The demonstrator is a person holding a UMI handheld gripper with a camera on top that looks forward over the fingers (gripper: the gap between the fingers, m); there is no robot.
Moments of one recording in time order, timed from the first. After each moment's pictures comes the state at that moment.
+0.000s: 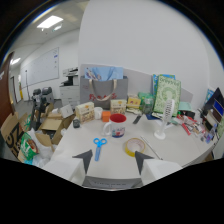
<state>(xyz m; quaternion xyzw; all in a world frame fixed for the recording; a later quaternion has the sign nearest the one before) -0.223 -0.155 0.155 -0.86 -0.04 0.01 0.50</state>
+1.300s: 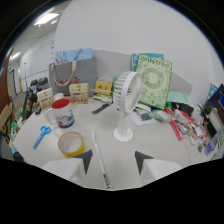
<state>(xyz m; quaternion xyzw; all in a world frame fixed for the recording) 0.002 -0.058 0.067 -0.88 -0.06 0.00 0.46</state>
